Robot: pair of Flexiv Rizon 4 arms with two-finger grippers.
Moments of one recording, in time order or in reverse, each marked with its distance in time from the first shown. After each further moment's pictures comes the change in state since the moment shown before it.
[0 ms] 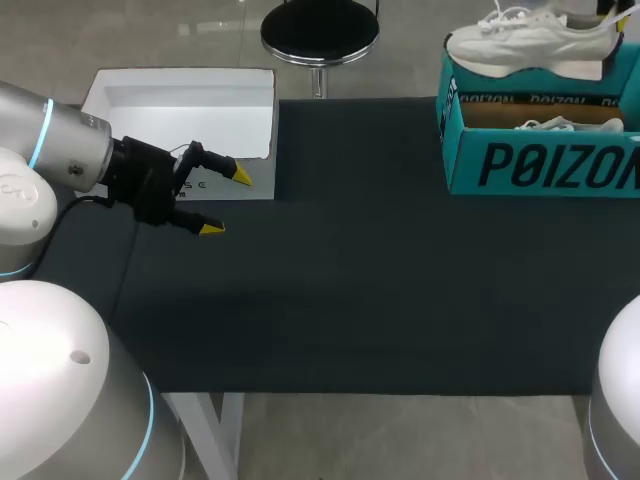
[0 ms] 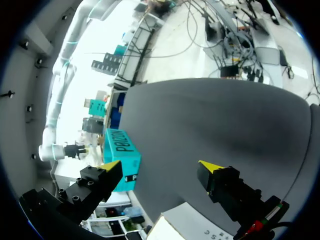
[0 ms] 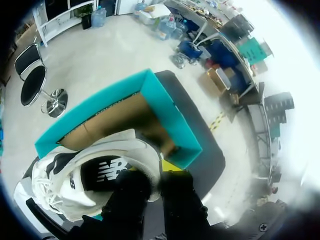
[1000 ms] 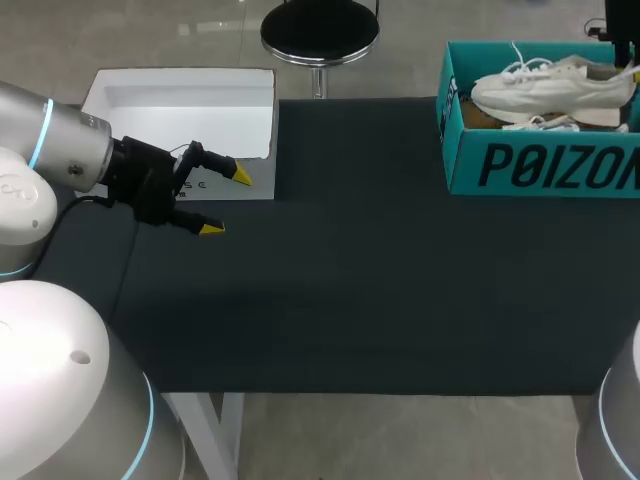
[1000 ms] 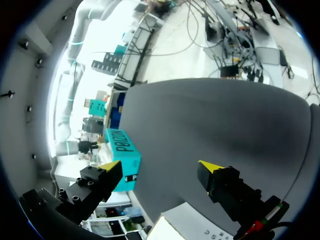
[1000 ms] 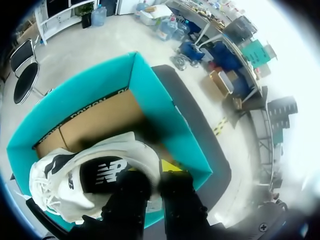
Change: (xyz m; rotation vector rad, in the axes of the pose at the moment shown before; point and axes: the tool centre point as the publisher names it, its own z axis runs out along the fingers) left arm 0.000 0.000 0.000 0.000 0.000 0.000; right arm -0.022 0.014 0.108 -0.047 0.006 -0.018
